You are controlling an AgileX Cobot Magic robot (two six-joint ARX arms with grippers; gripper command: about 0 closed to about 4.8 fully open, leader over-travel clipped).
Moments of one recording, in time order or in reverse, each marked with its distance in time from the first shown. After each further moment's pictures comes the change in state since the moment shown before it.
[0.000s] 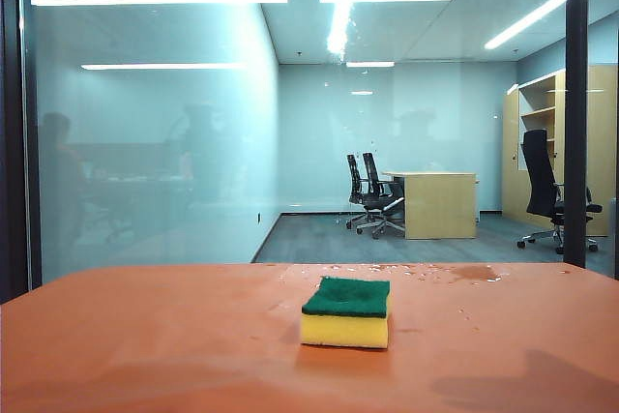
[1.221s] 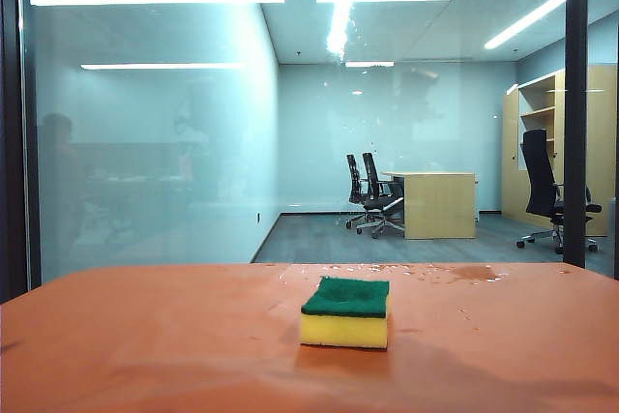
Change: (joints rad) left arm 0.000 0.108 0.262 -0.227 0.222 -0.156; right arm 0.000 0.394 0.541 -0.368 -0.216 0.242
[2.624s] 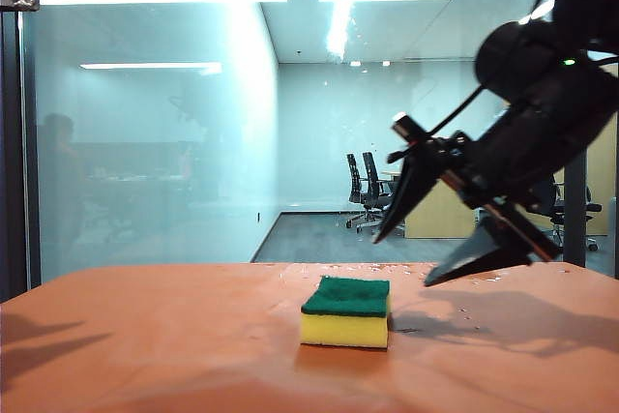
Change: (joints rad) left arm 0.000 0.455 0.206 0.020 0.349 0.055; right arm 0.229 1.316 0.378 0.185 -0.433 0.163
